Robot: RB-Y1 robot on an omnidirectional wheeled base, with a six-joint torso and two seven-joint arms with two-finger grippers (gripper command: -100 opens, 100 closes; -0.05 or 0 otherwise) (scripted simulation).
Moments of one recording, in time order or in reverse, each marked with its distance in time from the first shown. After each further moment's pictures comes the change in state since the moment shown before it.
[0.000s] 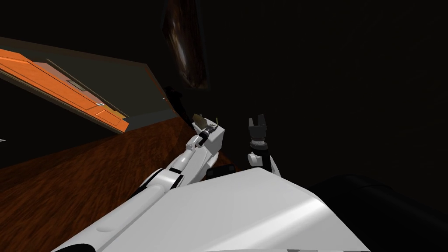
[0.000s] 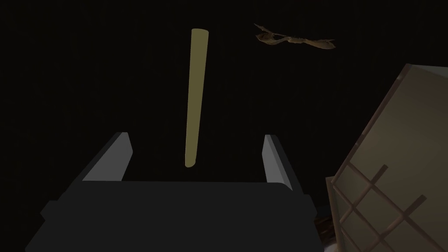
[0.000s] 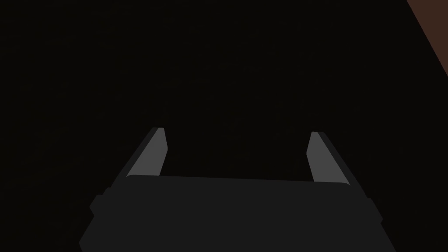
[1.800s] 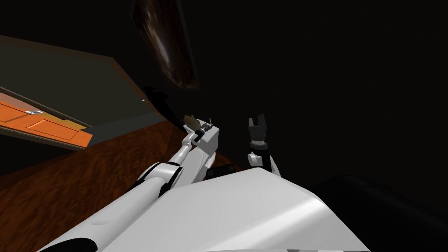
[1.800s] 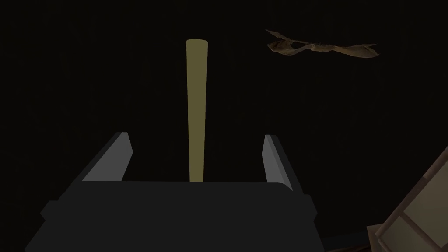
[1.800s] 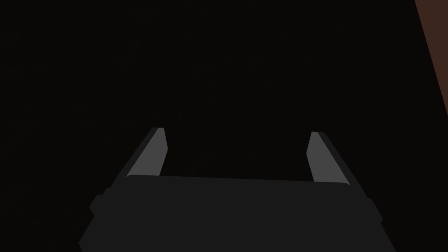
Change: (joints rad) left arm -0.110 0.039 0.087 0.205 0.083 -0.089 -0.131; right arm 0.000 0.000 0.000 0.000 0.000 0.000 0.000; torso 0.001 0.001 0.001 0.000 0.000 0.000
